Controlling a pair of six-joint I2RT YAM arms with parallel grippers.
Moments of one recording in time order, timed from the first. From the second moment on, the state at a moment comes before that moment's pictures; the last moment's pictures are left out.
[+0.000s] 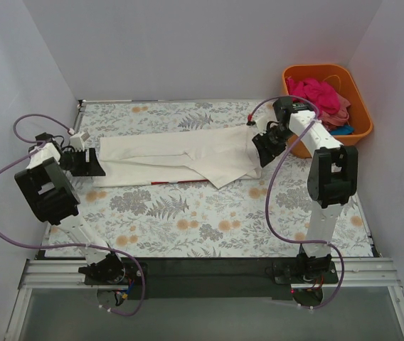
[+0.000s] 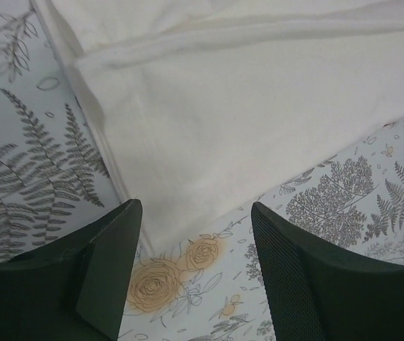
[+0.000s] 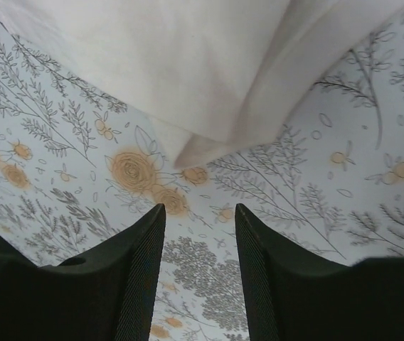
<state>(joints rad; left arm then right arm) 0.54 1.92 1.37 -0.81 0.69 0.61 0.18 1.99 1.71 -1.13 -0.41 -0.62</state>
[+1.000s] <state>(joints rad) 0.54 1.93 1.28 -0.73 0.59 0.51 0.20 2.09 1.56 -0.98 -0.54 -0.50</state>
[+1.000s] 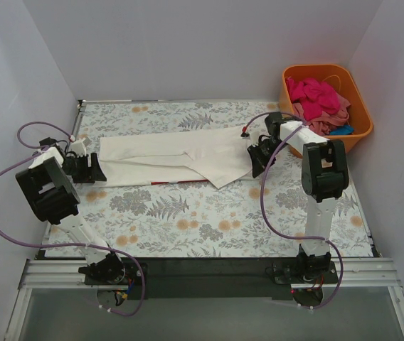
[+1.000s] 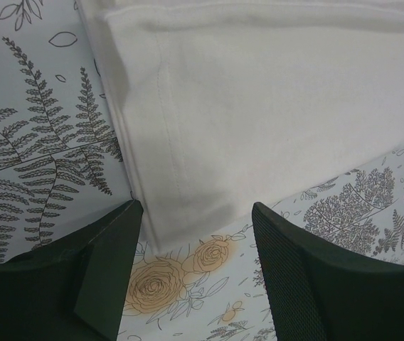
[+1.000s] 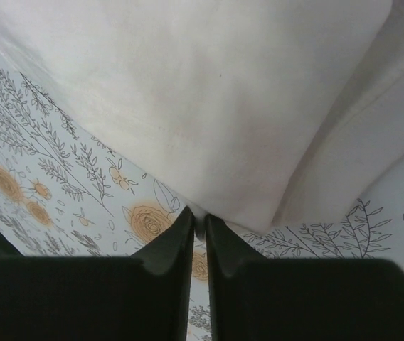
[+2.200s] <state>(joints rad) 0.54 1.96 1.32 -0.72 0.47 0.51 0.19 2.06 1.49 -0.96 -0.49 -0.52</state>
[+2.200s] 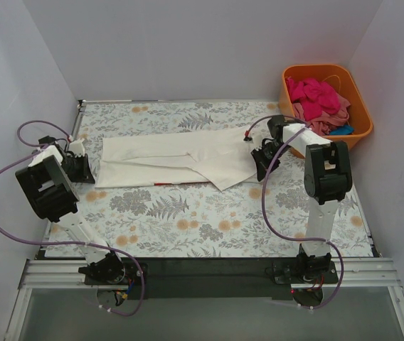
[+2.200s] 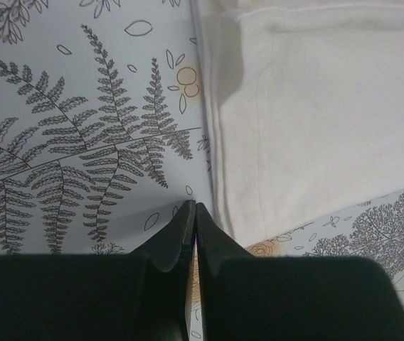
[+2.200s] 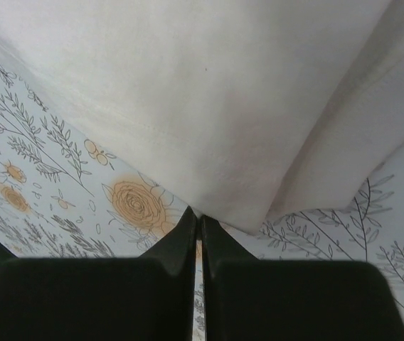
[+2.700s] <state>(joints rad) 0.53 1.92 1.30 -0.81 0.54 0.52 0.17 1.94 1.38 -1.03 -0.43 -0.57</state>
